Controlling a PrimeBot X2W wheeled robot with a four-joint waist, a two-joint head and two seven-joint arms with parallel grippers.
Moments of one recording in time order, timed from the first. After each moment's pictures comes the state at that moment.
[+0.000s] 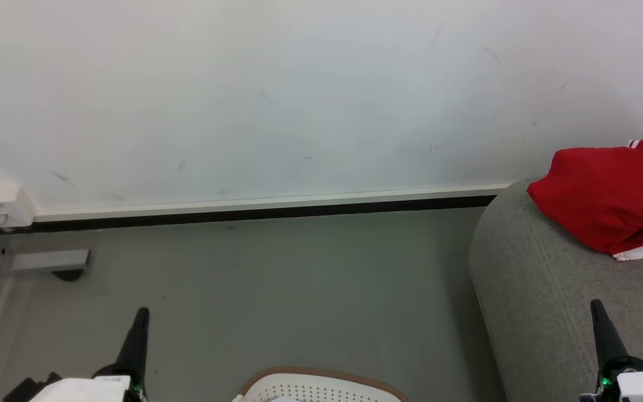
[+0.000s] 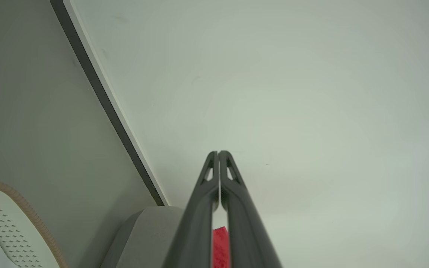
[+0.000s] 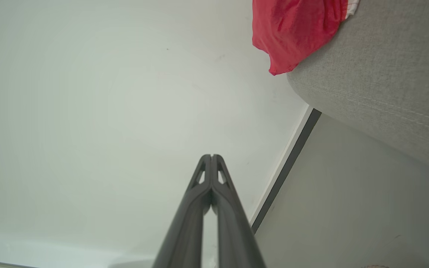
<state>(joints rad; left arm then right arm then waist) -0.08 0.06 0.08 0.24 -1.45 -0.11 0.06 -0.09 -0.07 -0.05 0.24 1.46 0.13 0.05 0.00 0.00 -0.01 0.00</state>
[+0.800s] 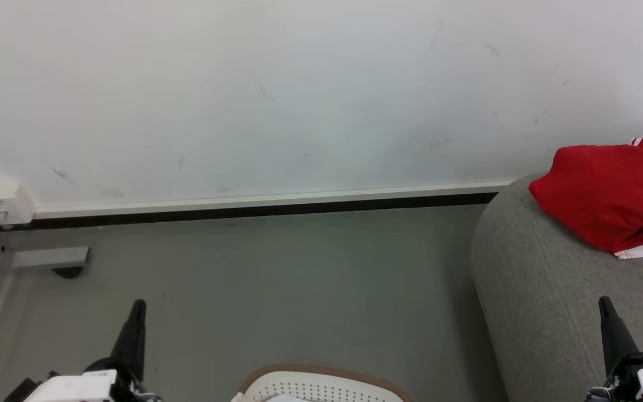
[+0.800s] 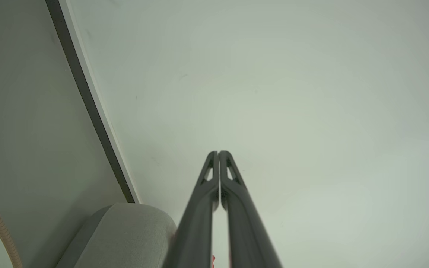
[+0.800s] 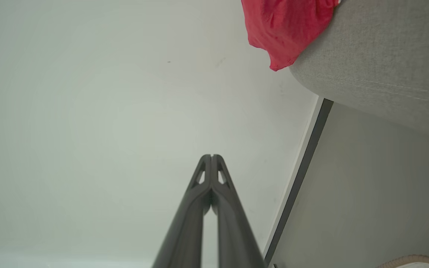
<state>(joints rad) -0.10 0.05 0.11 0.25 -1.59 -0.13 0.11 -0.10 -0.06 -0.09 0.24 1.61 0.13 0.10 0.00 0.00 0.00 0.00</state>
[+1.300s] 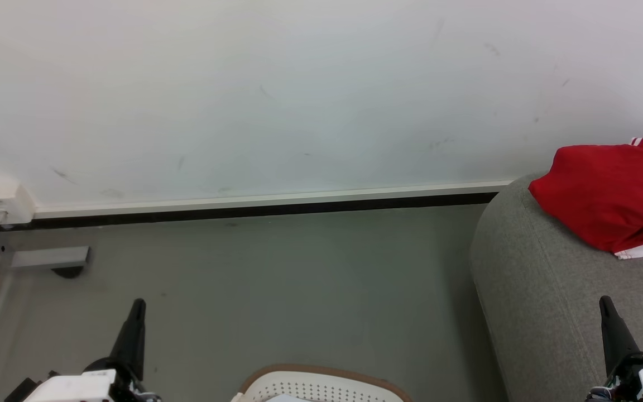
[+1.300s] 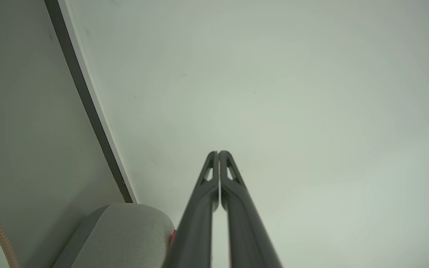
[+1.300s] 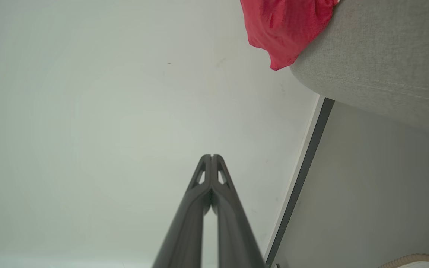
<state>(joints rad) -0.11 0.05 0.11 0.25 -1.61 -0.13 0.11 -0.10 -0.06 -0.10 0.24 1.63 0.13 0.10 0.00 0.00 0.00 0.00</state>
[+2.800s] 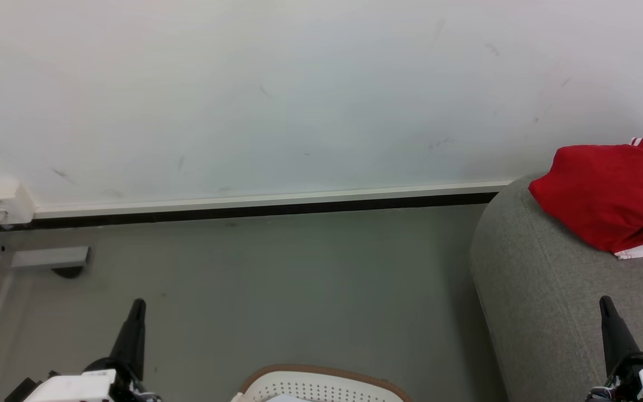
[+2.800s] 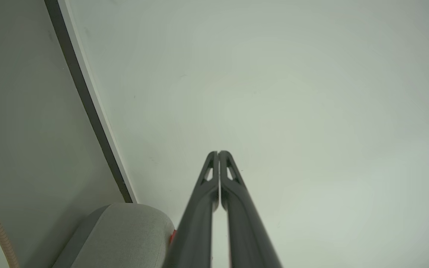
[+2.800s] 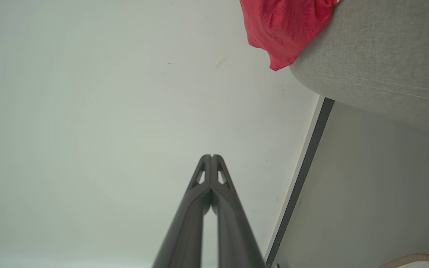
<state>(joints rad) -0.11 0.05 0.11 0.25 -1.61 -0.13 0.11 -0.10 -0.06 -0.11 0.24 1.62 0.13 0.11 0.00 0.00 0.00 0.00</state>
